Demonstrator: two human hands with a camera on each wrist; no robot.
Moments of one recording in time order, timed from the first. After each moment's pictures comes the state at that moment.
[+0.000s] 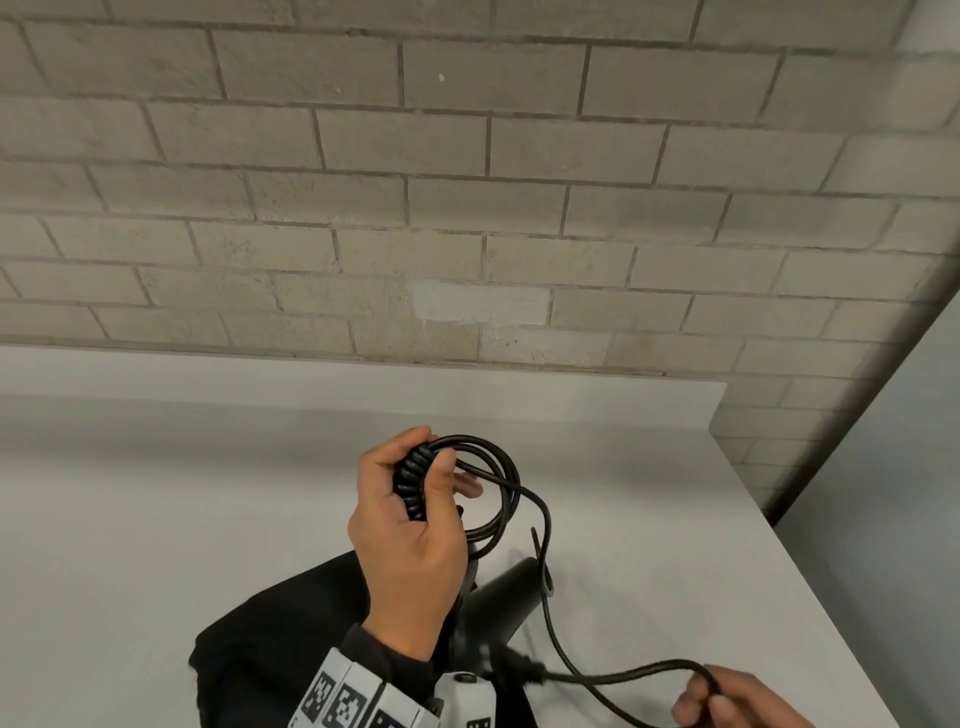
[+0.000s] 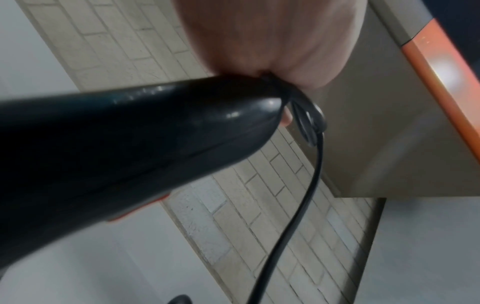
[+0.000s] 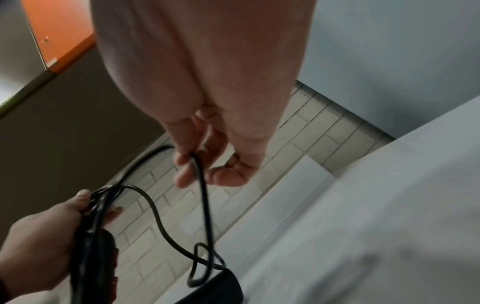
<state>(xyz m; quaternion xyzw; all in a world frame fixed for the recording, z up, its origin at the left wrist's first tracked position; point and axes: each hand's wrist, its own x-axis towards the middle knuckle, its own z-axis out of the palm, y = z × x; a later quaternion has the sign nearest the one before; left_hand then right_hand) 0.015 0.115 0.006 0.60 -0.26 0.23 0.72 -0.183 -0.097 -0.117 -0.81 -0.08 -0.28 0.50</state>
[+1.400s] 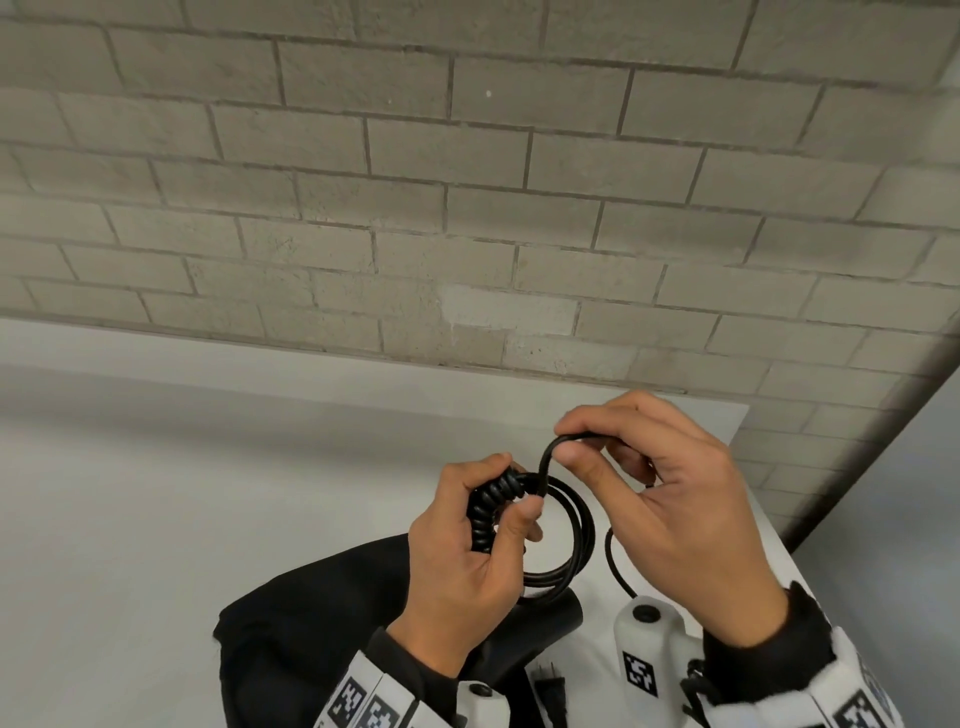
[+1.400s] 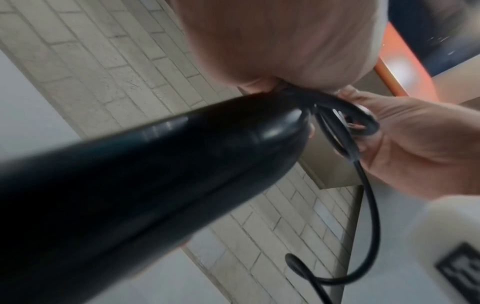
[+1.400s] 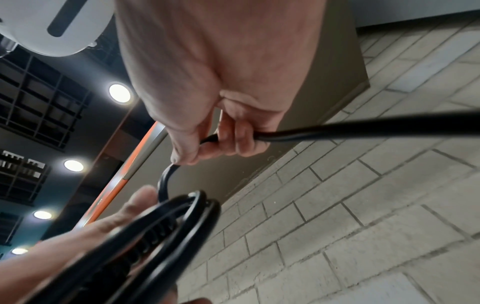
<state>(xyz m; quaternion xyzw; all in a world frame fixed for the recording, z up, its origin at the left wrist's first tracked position) -0.003 0.122 0.003 0.57 -0.40 0.19 0.70 -0.084 -0.001 0.092 -0.85 -0.08 -0.41 0.32</state>
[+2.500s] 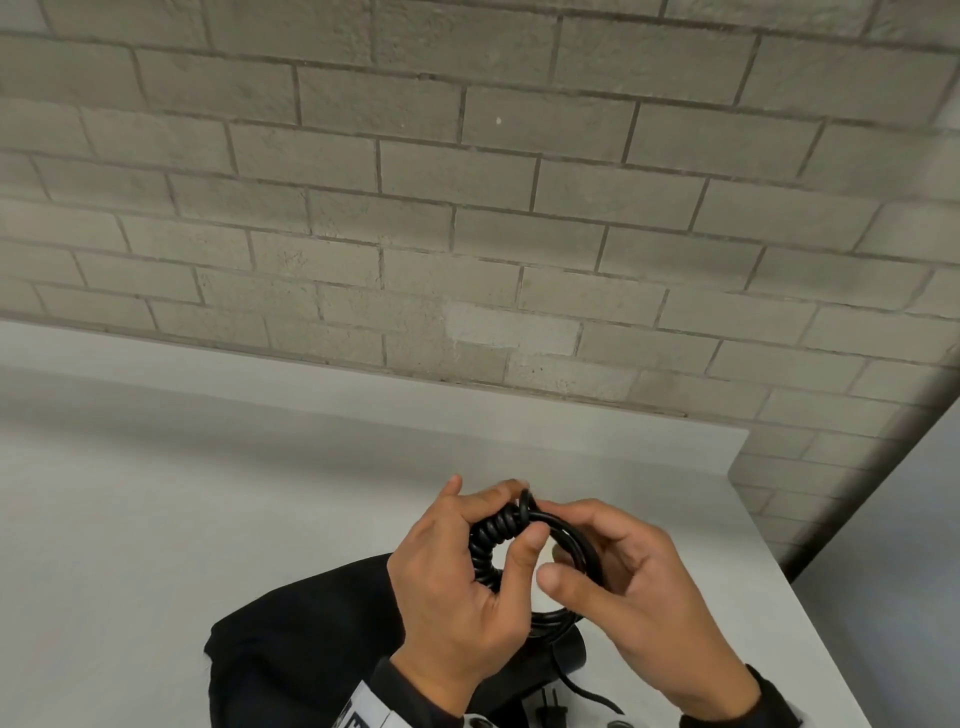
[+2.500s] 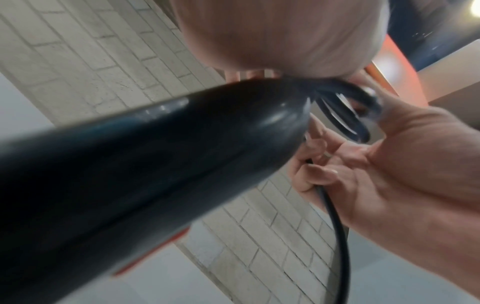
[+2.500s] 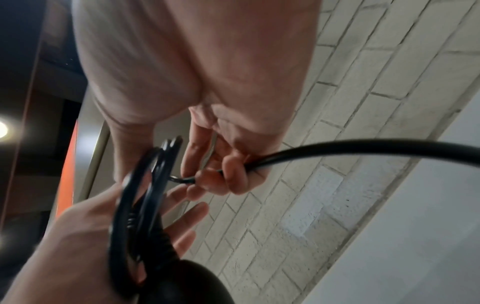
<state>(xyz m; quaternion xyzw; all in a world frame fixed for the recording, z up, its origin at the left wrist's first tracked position) -0.007 0.121 0.004 0.63 -0.35 0.31 0.62 -0.093 -0.002 0.039 -0.76 -0.02 -0.17 0.62</state>
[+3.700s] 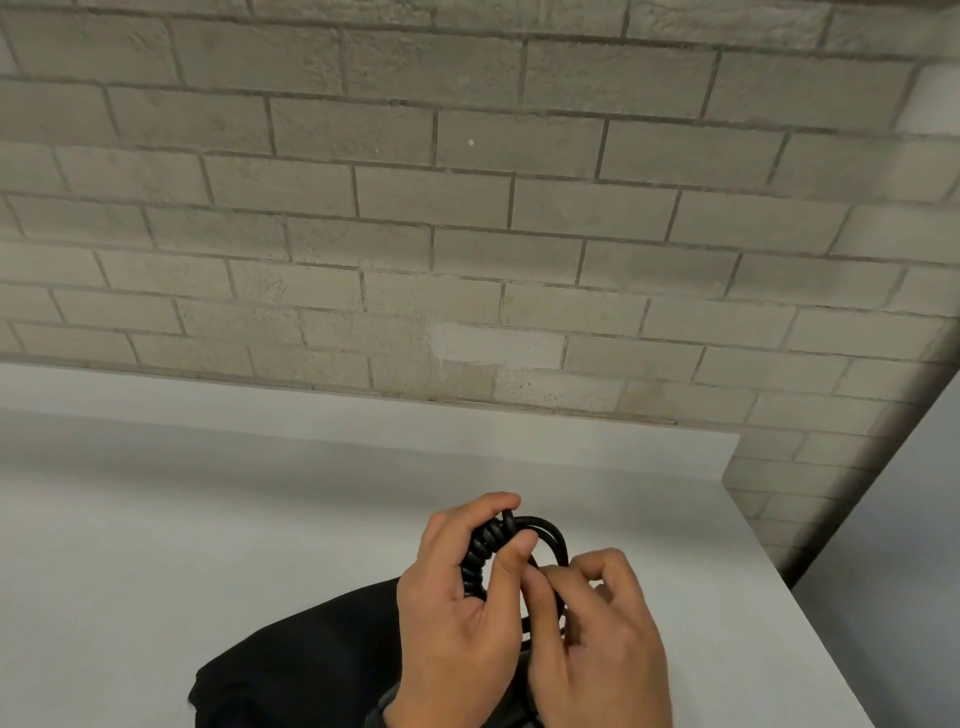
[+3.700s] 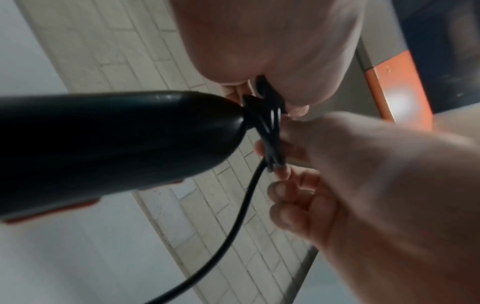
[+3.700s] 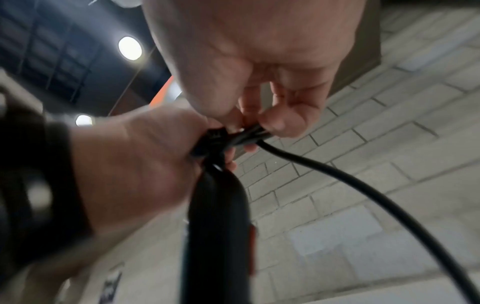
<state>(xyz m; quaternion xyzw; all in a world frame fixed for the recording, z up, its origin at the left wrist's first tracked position) -0.018 0.118 0.015 0.63 -0.29 0.15 0.70 -0.082 0.042 0.009 -0.84 0.16 -0.45 0.25</state>
